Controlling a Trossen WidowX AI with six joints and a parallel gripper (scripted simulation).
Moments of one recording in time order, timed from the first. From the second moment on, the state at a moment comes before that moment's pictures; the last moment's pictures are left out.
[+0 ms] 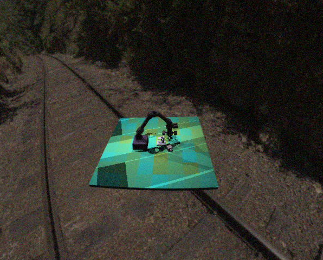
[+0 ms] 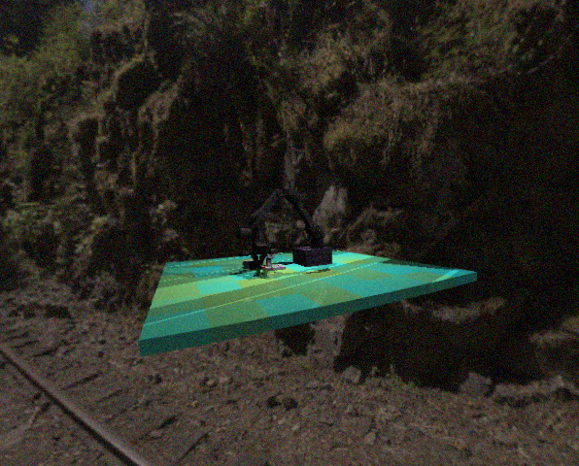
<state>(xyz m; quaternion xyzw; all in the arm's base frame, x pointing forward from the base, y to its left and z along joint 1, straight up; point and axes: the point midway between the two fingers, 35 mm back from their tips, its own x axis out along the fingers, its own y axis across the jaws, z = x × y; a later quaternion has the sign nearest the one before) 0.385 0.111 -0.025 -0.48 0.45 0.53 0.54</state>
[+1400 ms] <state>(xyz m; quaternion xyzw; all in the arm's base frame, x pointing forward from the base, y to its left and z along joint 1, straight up) 0.367 0.107 0.033 -0.46 0.47 0.54 0.52</state>
